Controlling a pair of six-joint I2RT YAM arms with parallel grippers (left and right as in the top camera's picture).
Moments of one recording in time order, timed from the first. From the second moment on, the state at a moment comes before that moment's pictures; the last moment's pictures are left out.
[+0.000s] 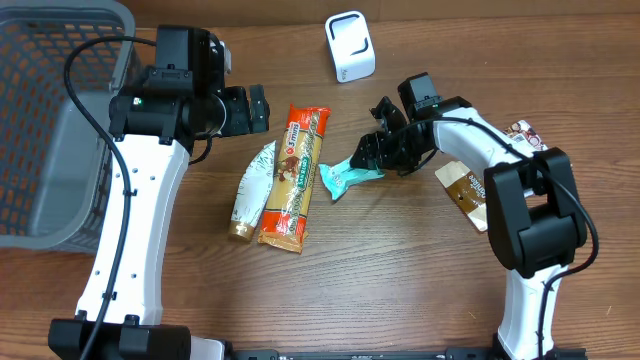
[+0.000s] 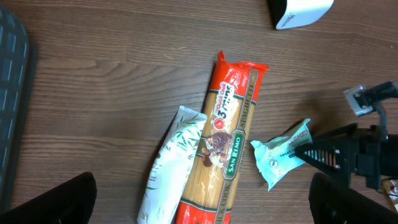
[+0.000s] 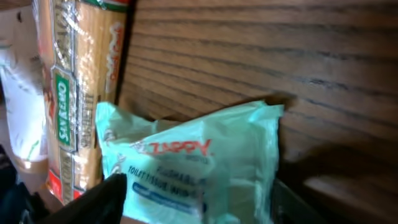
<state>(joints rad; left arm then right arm) -0.10 1.59 1.68 -1.11 0.07 -0.23 0.31 2.15 1.48 -0.67 -0.61 0.18</state>
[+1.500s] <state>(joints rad) -0.10 1.59 1.68 -1.11 0.07 -0.23 0.72 2.13 1.63 -1.12 1.04 0.51</state>
